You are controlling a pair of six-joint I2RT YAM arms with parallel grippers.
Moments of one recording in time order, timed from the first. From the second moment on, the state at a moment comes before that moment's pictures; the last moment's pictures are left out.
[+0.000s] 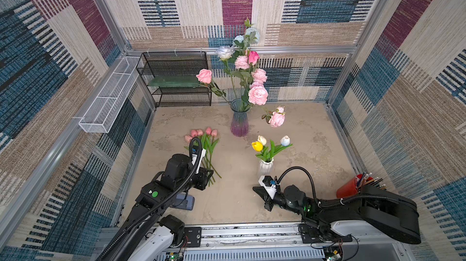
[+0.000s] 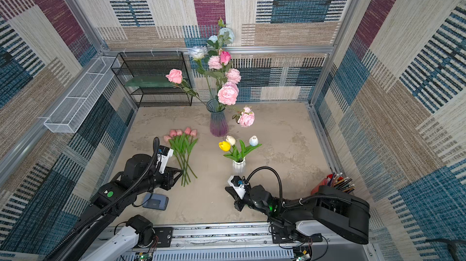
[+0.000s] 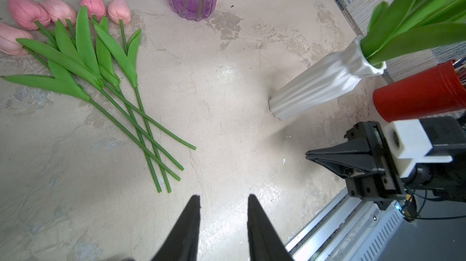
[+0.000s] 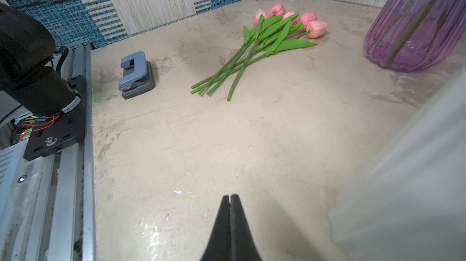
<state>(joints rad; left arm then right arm) -0.49 0.68 0.74 -0.76 0.19 -0.26 1.08 1.31 0.08 0.92 0.08 0.11</state>
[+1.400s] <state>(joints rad) -0.49 0.66 0.74 -0.74 0.19 -0.26 1.19 1.21 0.00 1.21 0.34 0.07</state>
